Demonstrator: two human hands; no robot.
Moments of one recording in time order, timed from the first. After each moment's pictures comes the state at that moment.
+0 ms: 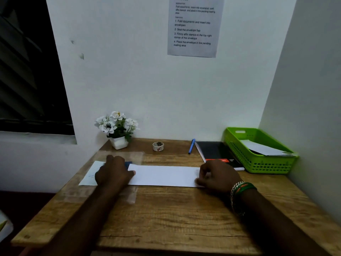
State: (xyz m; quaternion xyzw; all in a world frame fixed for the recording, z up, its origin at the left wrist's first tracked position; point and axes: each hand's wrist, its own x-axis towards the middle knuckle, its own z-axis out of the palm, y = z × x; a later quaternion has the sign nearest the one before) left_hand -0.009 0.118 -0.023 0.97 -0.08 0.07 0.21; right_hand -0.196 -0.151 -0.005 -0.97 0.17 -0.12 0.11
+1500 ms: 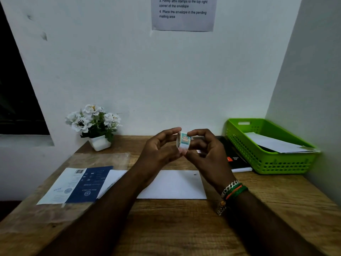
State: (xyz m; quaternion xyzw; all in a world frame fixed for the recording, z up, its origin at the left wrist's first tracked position) left_hand -0.033 -0.014 -0.005 0.52 -0.38 -0.24 0.73; right_hand -0.151 -0.143 0.001 -0.73 0.02 -0.38 0.57
